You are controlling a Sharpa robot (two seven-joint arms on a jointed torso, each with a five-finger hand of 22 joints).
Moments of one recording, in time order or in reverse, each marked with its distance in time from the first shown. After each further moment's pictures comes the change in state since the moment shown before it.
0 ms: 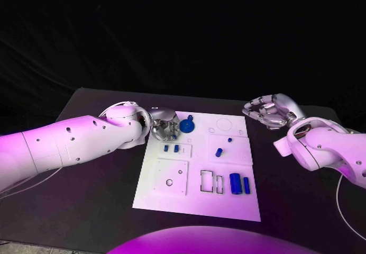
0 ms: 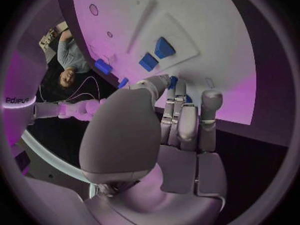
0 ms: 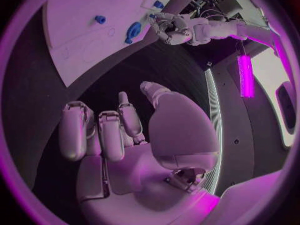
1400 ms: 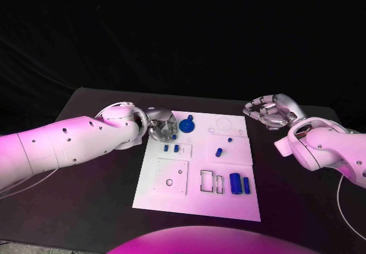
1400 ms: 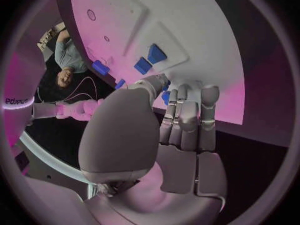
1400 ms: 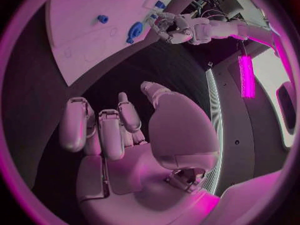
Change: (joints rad) left arm -0.002 -0.020 -0.002 0.005 -0.002 -0.008 -0.017; left_hand -0.041 -0.033 -0.053 0.038 0.000 -0.108 0.022 -0.114 -0.020 -0.178 0.048 -0.003 0.036 -0.068 0.036 -0.054 -0.175 0.000 -0.056 0.016 -0.070 -0.085; right arm -0.001 -0.003 0.000 -0.005 -0.002 0.000 -0.004; right_hand 0.000 0.000 -0.011 0.011 0.004 -0.010 0.003 0.000 0.000 -0.050 0.001 -0.041 -0.052 0.000 0.000 -0.037 -0.038 0.016 -0.040 0.004 -0.072 0.000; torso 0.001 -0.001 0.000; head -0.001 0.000
